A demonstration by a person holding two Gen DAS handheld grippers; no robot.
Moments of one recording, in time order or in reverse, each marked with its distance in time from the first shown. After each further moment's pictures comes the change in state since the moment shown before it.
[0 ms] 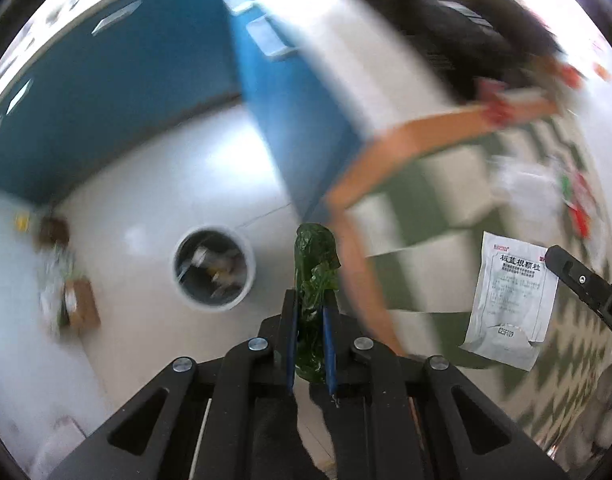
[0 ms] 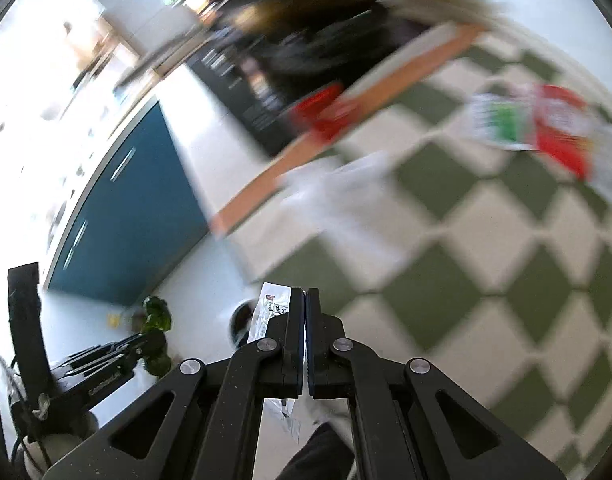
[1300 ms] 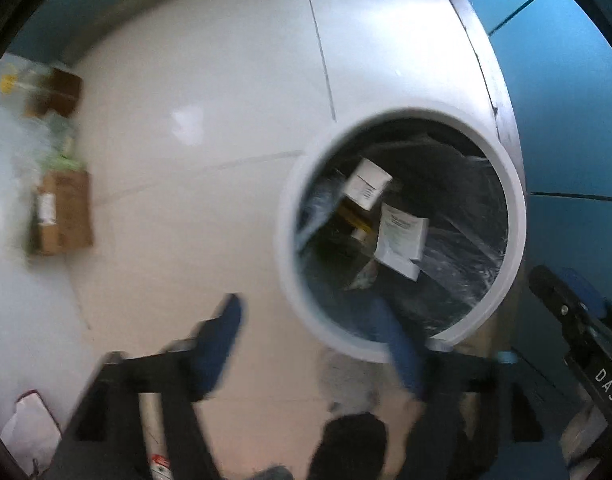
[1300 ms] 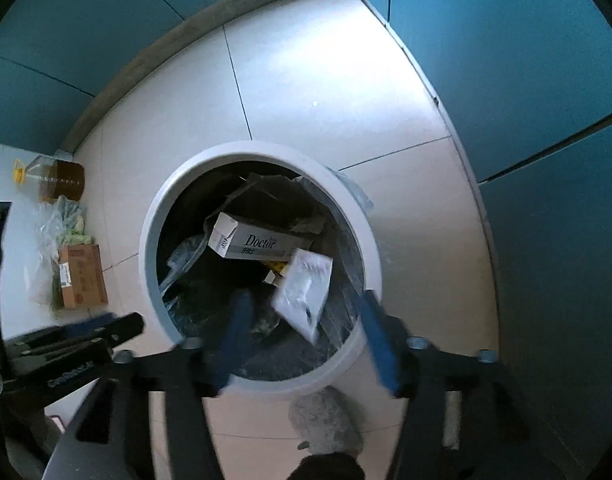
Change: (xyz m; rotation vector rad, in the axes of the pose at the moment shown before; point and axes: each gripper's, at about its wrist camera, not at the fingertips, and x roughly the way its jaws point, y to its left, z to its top) left arm 0.407 0.318 -0.058 -0.257 0.265 0.173; right arm 0.580 0.121 -0.155 -0.301 0.401 -0.122
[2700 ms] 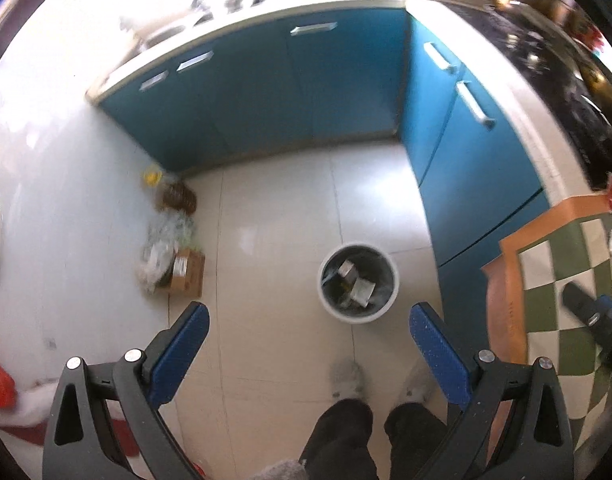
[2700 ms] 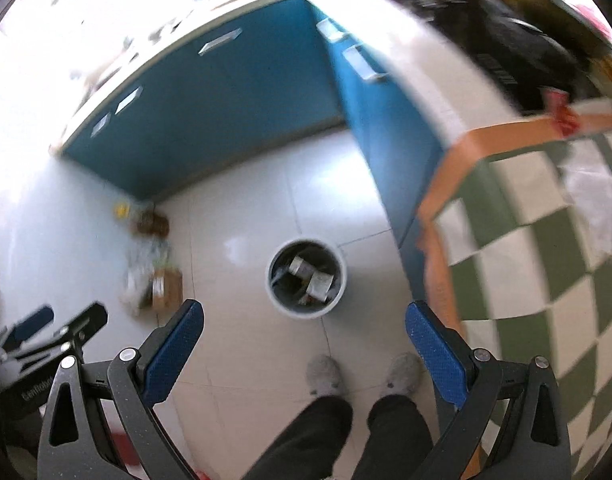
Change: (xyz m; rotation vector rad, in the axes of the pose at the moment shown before) left arm -0.473 -0.061 -0.185 -0.026 -0.477 0.109; right arm -0.575 -0.027 -0.120 0.056 -0.326 0.046
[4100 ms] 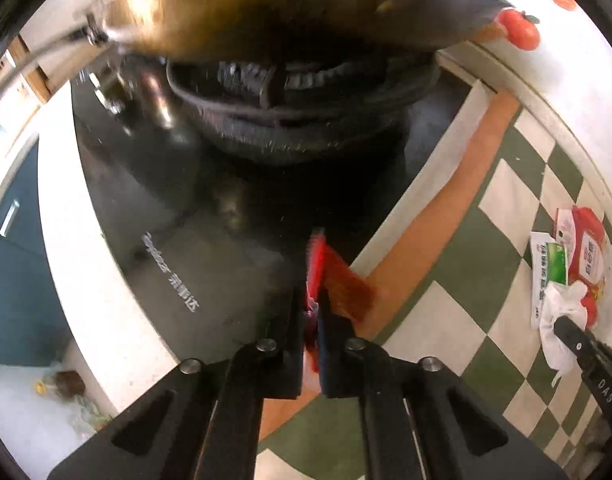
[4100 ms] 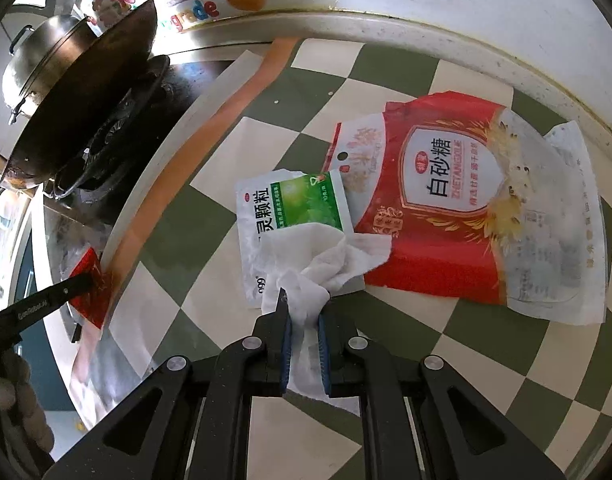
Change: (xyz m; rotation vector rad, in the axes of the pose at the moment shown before) left arm -0.003 -0.449 0.116 0.621 -0.044 -0.388; right arm -0.012 -0.434 0.063 0.611 -0.180 -0.242
